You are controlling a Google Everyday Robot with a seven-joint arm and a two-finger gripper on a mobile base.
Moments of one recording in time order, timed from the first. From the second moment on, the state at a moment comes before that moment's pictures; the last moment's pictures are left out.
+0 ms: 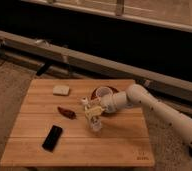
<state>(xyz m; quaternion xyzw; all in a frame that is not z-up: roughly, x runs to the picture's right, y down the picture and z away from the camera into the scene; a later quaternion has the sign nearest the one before) -0.026 0.108 0.750 -0.36 -0.43 0.35 0.75</state>
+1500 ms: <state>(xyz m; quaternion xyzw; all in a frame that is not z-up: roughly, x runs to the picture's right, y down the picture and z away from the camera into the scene) -0.006 0.115 0.742 -0.24 -0.60 0.40 0.66</state>
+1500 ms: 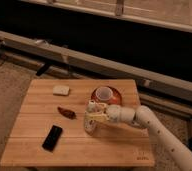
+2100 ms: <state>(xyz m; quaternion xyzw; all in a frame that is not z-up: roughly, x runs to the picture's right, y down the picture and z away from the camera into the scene) -0.012 0.118 0.736 -0.22 -0.60 0.36 0.68</state>
